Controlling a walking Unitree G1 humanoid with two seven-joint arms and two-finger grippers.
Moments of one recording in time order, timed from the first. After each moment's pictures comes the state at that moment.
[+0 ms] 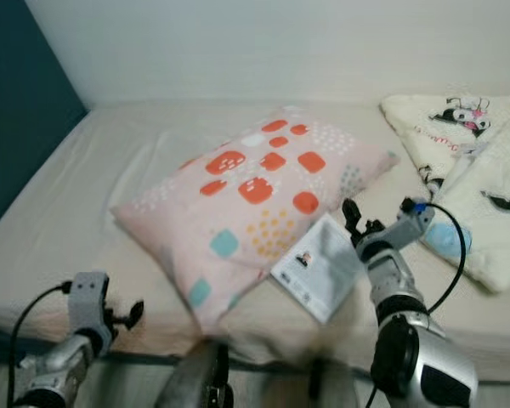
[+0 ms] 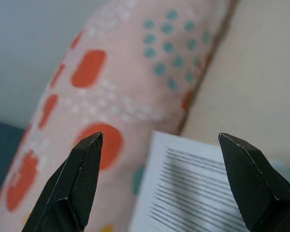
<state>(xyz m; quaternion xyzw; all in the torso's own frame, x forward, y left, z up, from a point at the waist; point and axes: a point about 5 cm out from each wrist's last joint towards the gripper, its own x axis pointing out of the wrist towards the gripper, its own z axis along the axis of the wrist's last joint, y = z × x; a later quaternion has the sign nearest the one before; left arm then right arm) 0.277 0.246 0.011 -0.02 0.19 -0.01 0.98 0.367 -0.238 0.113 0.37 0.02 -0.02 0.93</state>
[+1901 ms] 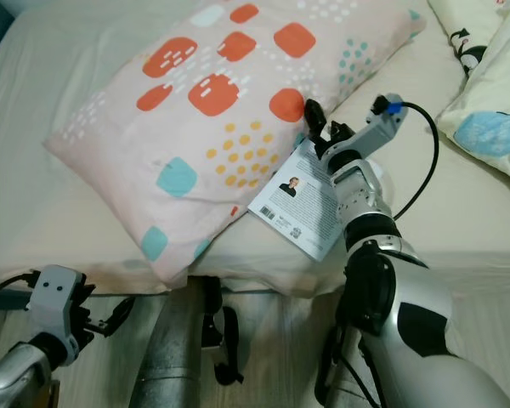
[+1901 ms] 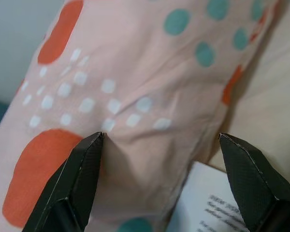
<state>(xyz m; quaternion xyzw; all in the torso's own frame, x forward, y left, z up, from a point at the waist) 0.220 0.244 0.081 0.05 0.13 -0.11 0.98 0.421 -0.160 0.244 0.32 -0.09 0.14 0.93</state>
